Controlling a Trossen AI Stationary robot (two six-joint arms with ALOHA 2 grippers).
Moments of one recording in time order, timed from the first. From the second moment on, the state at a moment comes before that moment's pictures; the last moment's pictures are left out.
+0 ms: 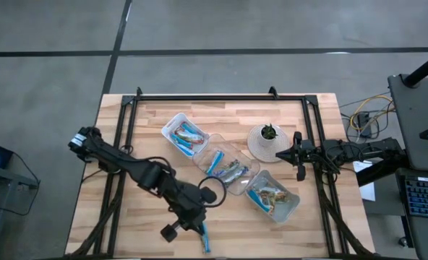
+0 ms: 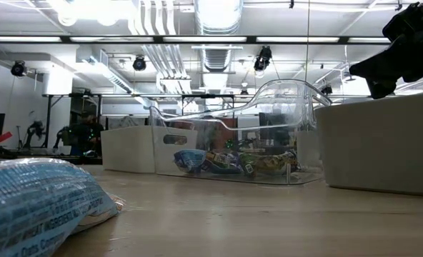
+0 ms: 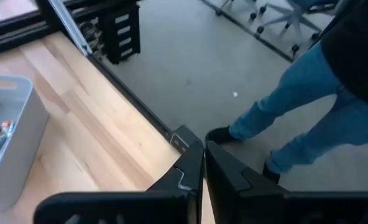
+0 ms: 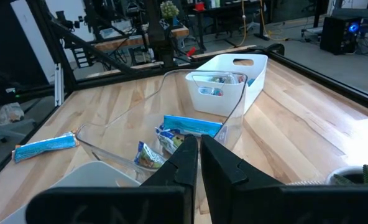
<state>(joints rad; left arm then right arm) -0.47 1.65 1.61 -0.58 0.34 0.08 0.17 0.06 0.10 -0.18 0.23 0.23</state>
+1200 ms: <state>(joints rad) -0.53 1.93 1.92 -0.83 0.29 0.09 0.17 0.06 0.10 -0.18 0.23 0.23</state>
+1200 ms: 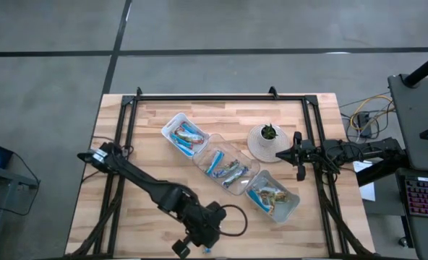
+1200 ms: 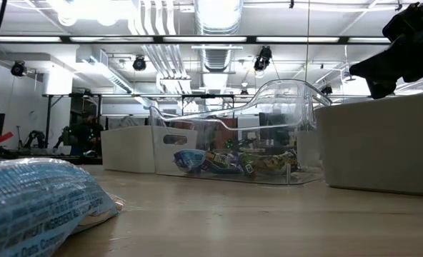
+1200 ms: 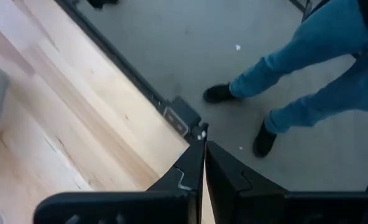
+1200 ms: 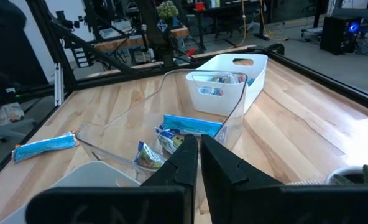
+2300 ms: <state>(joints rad) -0.64 2.02 1.91 -1.02 -0.01 0.60 0.17 0.06 0.10 -0.18 0.23 0.23</state>
